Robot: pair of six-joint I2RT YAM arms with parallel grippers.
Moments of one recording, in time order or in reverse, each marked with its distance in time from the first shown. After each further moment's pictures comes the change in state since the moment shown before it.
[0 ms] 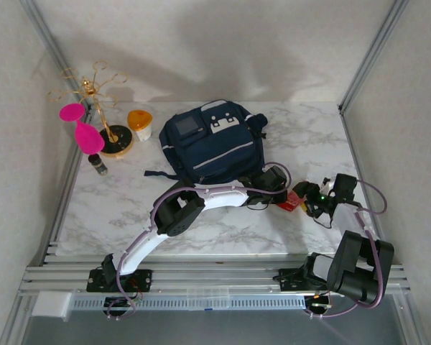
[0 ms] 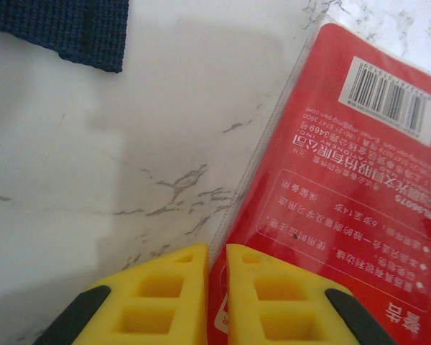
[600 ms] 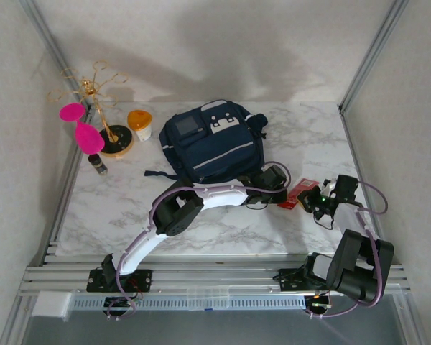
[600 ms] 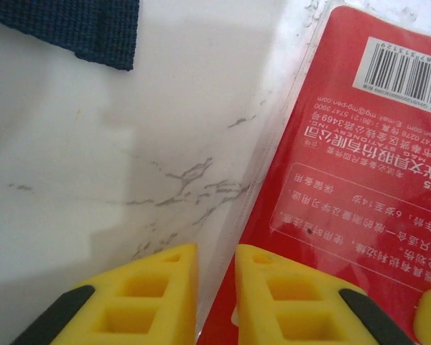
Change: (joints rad) left arm 0.003 -0.028 -0.008 -0.034 0.000 0.015; right arm -0.025 -0.008 0.011 -0.055 -0.005 -0.051
